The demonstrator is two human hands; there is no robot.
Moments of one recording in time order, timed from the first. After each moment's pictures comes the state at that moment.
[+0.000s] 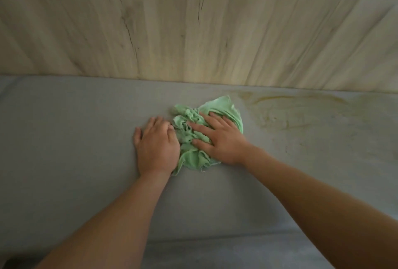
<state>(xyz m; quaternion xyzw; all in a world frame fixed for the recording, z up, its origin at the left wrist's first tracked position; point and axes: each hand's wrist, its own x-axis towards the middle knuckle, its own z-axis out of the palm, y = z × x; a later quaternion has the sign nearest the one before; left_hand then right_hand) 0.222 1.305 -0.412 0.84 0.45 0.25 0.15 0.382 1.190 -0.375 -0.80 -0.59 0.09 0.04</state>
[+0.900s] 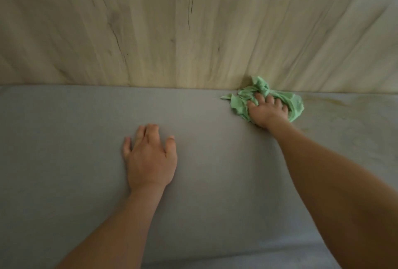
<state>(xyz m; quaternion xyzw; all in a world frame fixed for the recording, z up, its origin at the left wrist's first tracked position) 0.226 1.299 -0.413 0.85 0.46 0.23 0.11 0.544 1.184 -0.367 -0.97 -0.23 0.09 0.04</state>
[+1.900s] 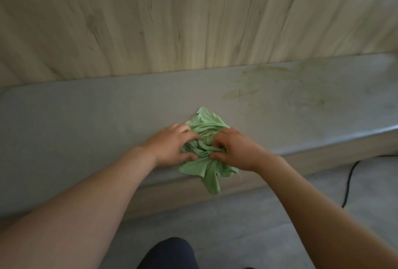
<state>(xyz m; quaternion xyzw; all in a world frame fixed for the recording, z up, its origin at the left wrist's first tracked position) 0.195 1.216 -0.362 0.99 0.01 -0.03 0.15 0.326 1.001 -0.351 -0.83 -0.53 0.12 0.15</state>
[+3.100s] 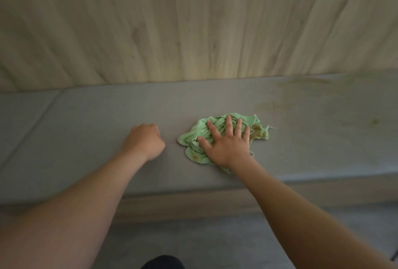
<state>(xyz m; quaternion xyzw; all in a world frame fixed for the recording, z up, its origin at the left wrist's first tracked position) 0.133 1.285 -0.332 0.88 0.46 -0.01 0.14 0.297 1.112 -0.369 -0.91 -0.39 0.12 0.05</state>
